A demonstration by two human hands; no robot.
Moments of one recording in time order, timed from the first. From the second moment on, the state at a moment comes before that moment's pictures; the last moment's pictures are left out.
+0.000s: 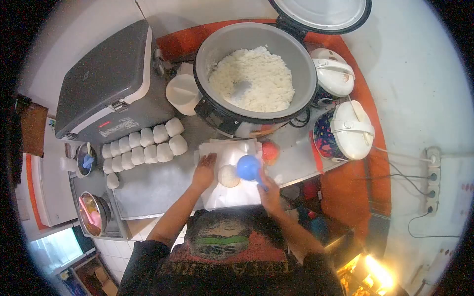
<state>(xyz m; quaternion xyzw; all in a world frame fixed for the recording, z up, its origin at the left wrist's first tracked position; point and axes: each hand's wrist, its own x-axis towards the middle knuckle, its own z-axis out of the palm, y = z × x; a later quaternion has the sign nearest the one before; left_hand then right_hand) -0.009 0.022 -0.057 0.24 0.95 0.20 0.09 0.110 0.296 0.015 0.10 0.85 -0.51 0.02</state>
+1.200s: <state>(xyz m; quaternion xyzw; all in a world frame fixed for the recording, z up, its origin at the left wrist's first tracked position) 0.035 0.025 0.000 0.41 0.88 0.21 0.02 0.038 0.222 0.038 -0.16 0.96 -0.19 0.15</state>
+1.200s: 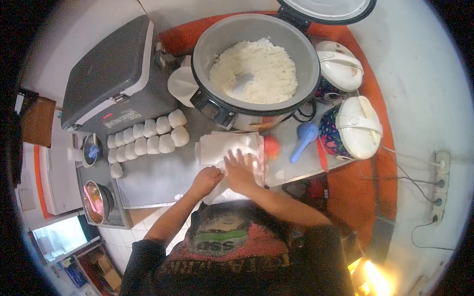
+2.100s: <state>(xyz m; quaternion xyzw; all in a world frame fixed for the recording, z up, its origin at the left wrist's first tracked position) 0.075 -0.006 -0.044 -0.11 0.83 0.54 0.08 0.093 0.240 0.008 -0.21 0.97 -0.09 0.12</state>
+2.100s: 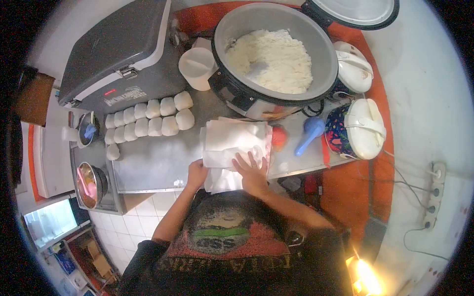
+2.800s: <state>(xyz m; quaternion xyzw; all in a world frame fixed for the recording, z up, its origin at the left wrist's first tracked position) 0.036 0.033 0.030 0.33 0.92 0.23 -0.02 0.048 0.242 0.007 -0.26 0.96 -0.13 0.05</state>
